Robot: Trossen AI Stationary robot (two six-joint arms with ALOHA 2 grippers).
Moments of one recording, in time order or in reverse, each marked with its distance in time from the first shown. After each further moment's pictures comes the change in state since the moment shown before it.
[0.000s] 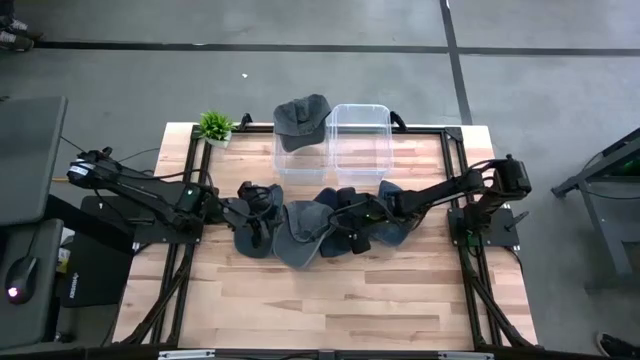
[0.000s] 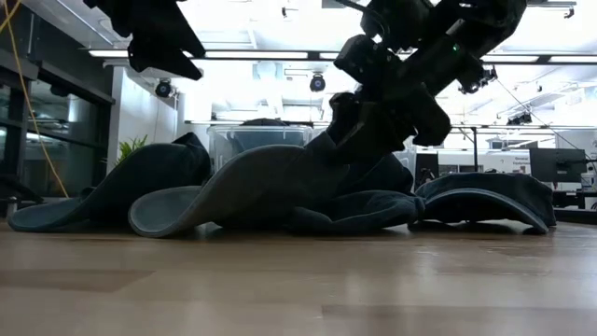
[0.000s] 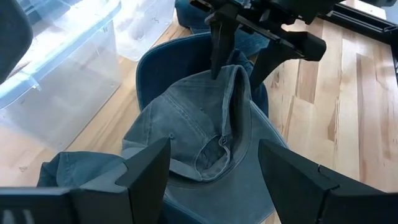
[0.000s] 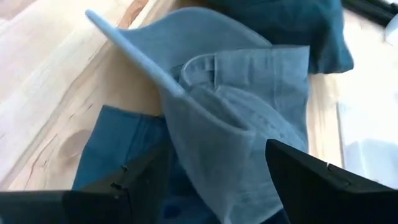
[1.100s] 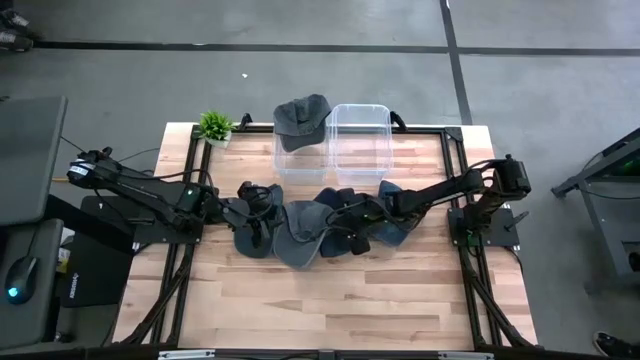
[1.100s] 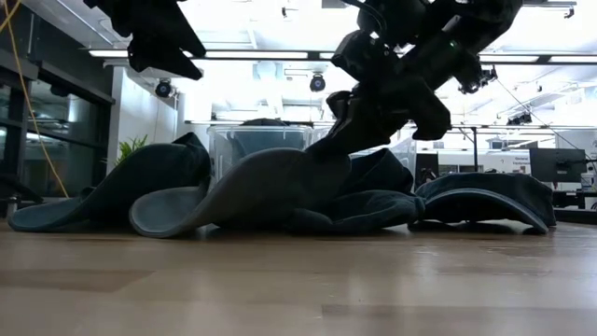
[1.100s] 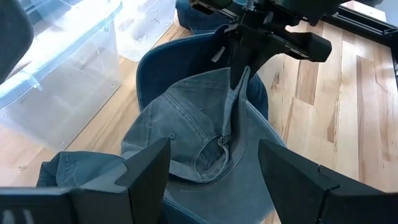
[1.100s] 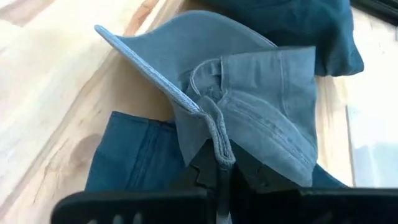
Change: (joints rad) left arm 0.000 0.000 0.000 0.001 -0.002 -0.007; right arm 0.001 0.002 0.032 -0.055 -0.015 0.010
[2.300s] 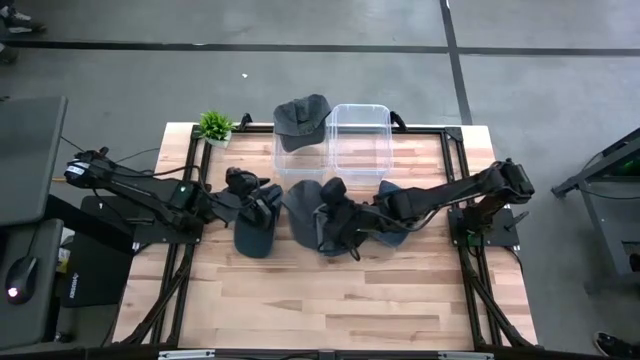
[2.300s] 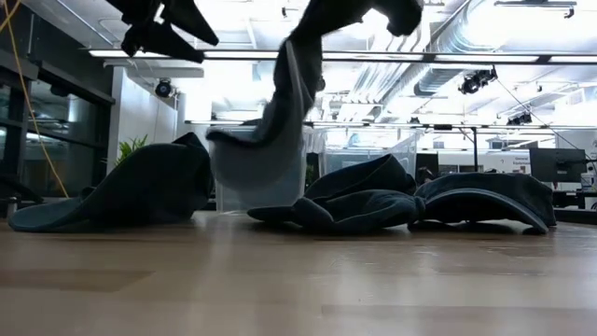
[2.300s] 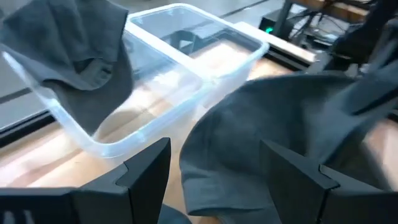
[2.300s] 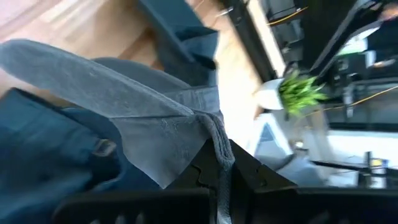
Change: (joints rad) left arm 0.001 -0.059 0.002 0.047 -0.381 -0.073; right arm 0.182 -0.002 0.598 -0.678 0.509 -0.477
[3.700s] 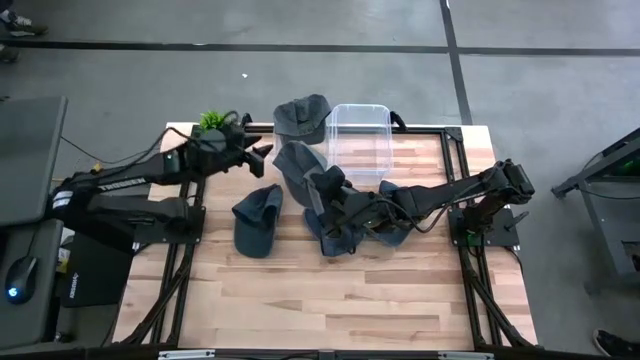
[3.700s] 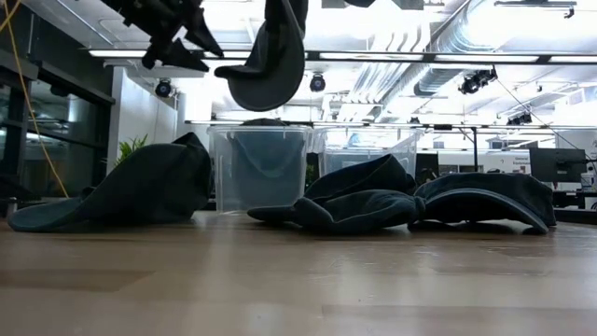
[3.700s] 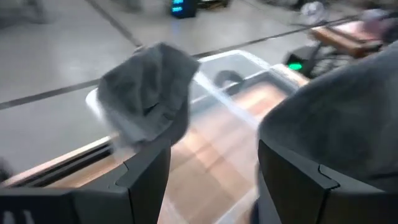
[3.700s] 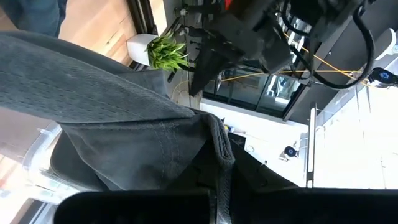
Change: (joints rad) left arm 0.586 -0.119 -0.001 0.119 0.429 0.248; right arm 0.015 0.000 0.082 0.325 0.397 -0.644
